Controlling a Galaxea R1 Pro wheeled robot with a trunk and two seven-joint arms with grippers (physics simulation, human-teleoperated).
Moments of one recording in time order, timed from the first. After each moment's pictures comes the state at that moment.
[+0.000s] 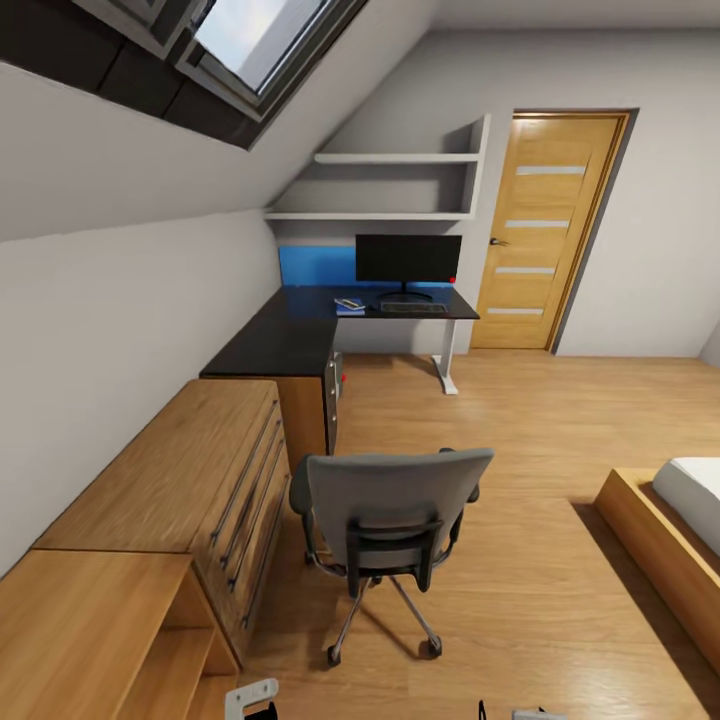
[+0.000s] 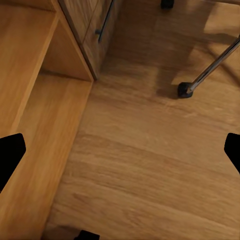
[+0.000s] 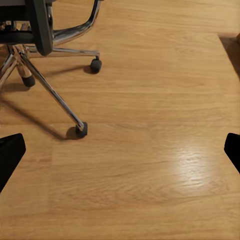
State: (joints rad) left arm -0.46 -0.06 -1.89 -0.15 2.02 -0.39 0.34; right arm -0.33 0.01 0.56 -0.05 -0.45 -0.69 -0.30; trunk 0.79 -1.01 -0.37
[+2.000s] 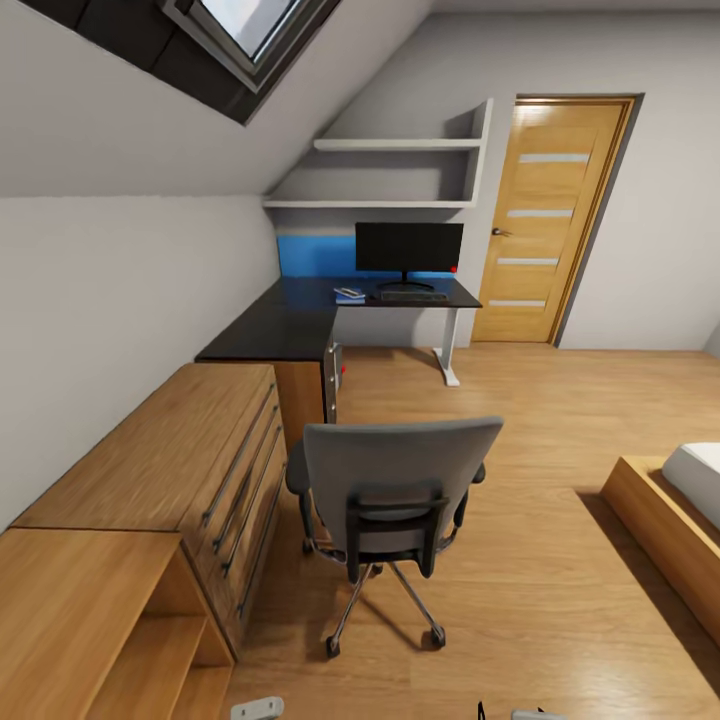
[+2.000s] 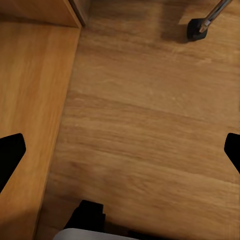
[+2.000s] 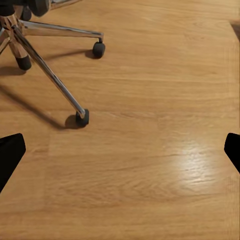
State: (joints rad) left arm -0.46 -0.07 -1.90 -0.15 2.01 -0.21 0.34; right arm -0.33 0.02 0.56 -0.05 -0.45 -0.68 -0.30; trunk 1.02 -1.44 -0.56
